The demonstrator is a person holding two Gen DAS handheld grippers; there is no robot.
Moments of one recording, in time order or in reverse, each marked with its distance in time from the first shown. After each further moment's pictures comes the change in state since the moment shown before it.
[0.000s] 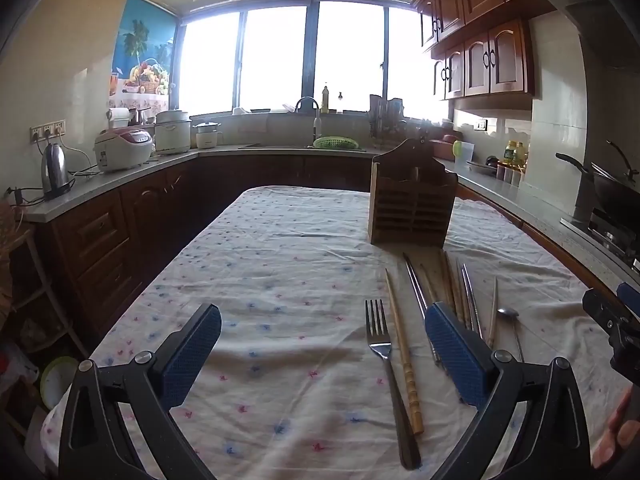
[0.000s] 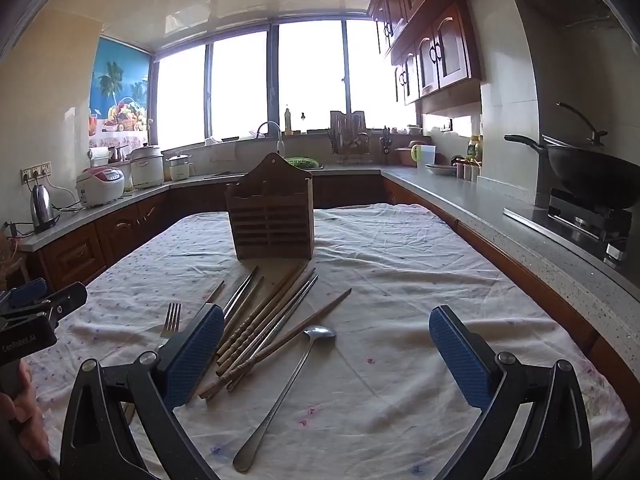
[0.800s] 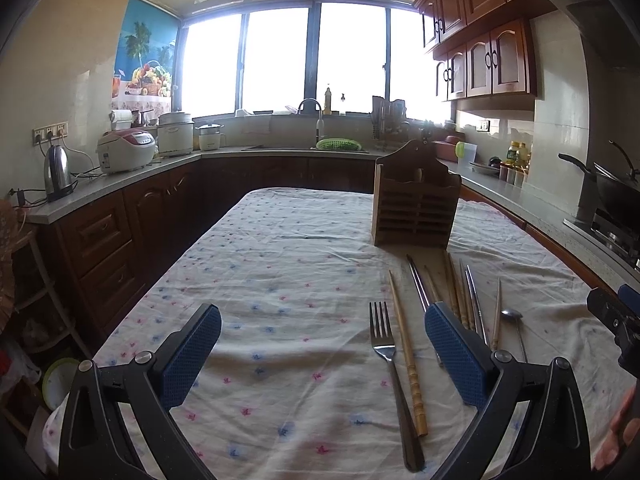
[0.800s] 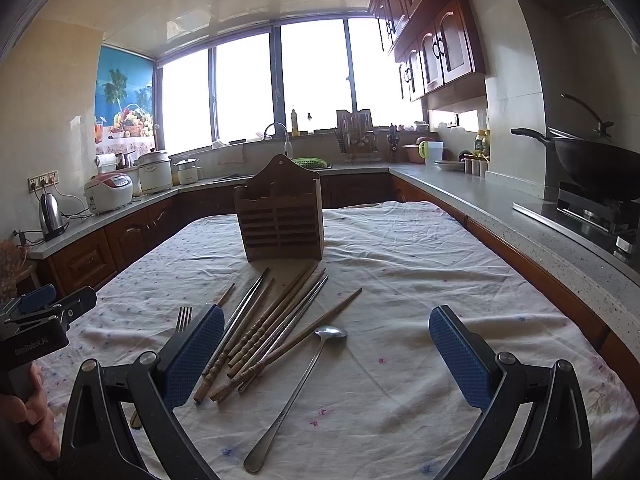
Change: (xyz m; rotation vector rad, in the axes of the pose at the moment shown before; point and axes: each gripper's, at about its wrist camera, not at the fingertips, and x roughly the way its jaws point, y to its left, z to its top) left arm 0.006 0.002 -0.001 0.006 -0.009 0.011; right arm 0.002 -0.001 0.001 0.025 0.010 0.038
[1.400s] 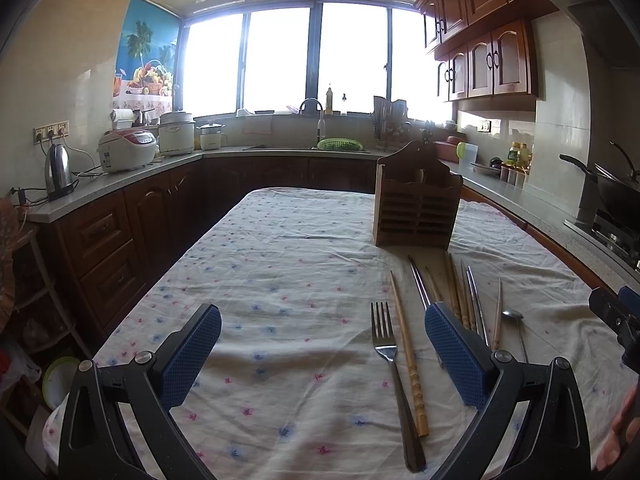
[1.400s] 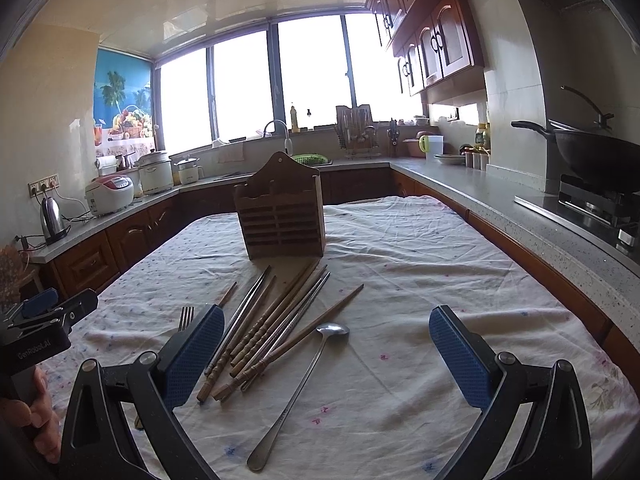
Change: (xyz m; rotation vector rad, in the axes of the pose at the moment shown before) left arm 0.000 -0.001 -0.002 -0.006 0.000 0.002; right arm 0.000 -0.002 0.001 0.018 0.012 0.009
